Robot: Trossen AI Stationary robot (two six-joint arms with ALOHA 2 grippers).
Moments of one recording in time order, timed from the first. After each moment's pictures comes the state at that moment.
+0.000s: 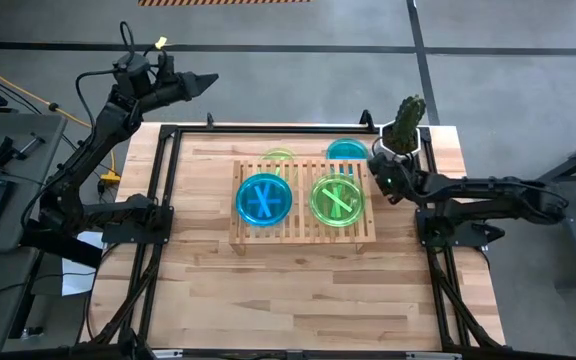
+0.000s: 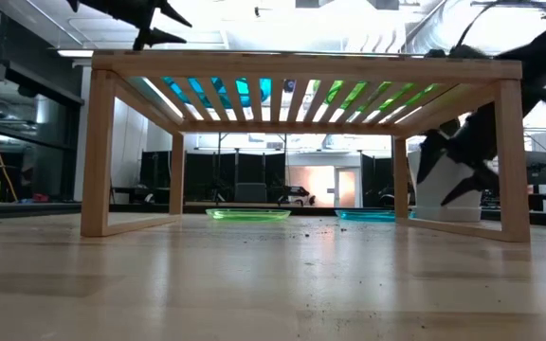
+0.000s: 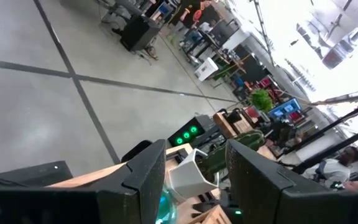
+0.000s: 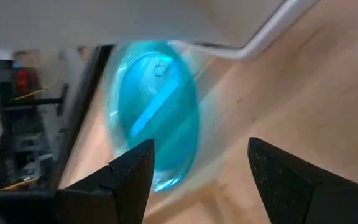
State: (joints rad) left arm 1.07 1.07 1.13 -0.19 0.49 -0.70; right arm -0.43 1.01 0.30 -0.12 0.44 1.82
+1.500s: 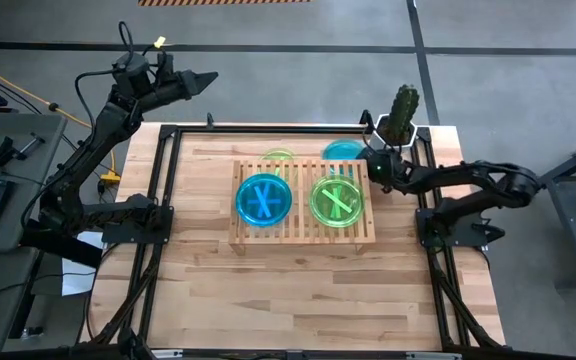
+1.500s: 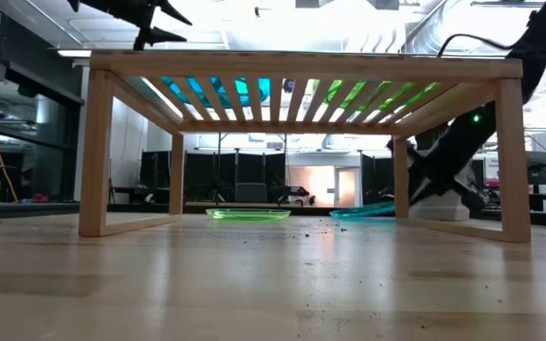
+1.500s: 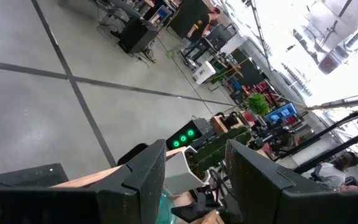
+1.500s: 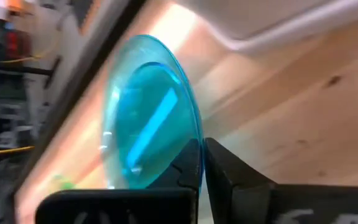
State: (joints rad) left arm 1.07 1.07 1.13 -0.18 0.49 -0.72; right arm -0.58 1.35 0.34 0.21 0.31 1.52
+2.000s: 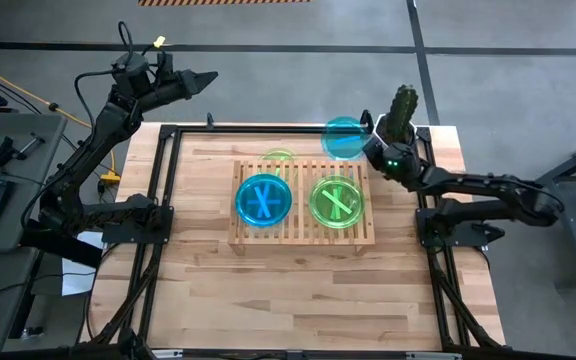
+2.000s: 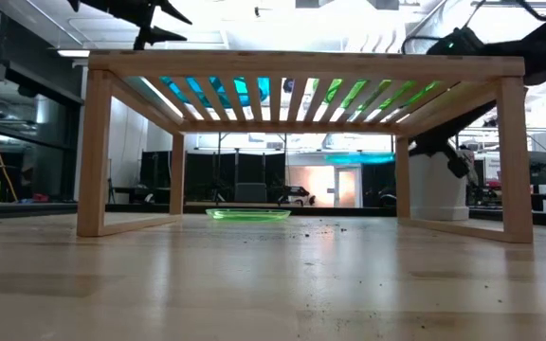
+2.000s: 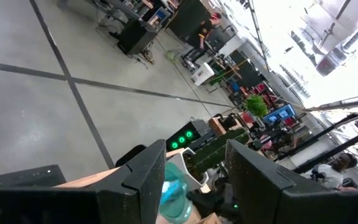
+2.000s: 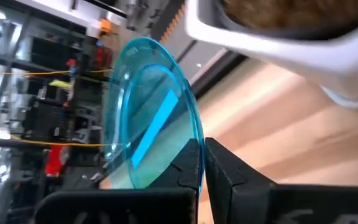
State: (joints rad) left arm 1.07 1.07 1.13 -0.17 0.49 -0.73; right arm -0.57 1.07 0.34 0.25 0.37 1.37
